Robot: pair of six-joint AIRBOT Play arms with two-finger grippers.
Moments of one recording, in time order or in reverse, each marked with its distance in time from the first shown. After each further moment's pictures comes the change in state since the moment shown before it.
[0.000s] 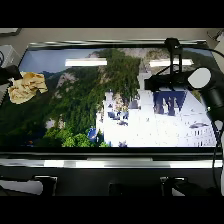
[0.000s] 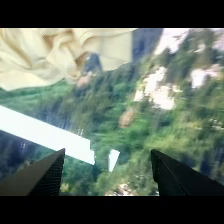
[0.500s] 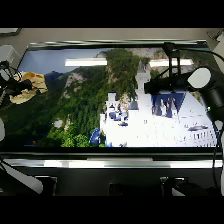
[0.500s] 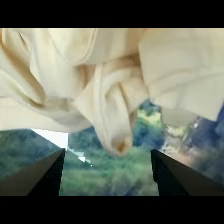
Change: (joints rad) left arm 0.074 -0.307 -0.023 0.053 0.312 -0.113; right arm 0.000 0.000 0.000 0.000 0.077 0.000
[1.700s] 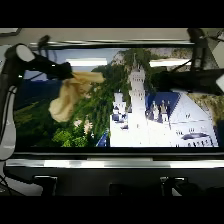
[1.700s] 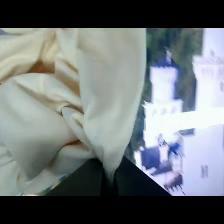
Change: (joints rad) left arm -0.542 0.220 0.087 -0.430 -0.290 -0.003; right arm 0.000 0.219 0.047 -0.015 0.089 0.234
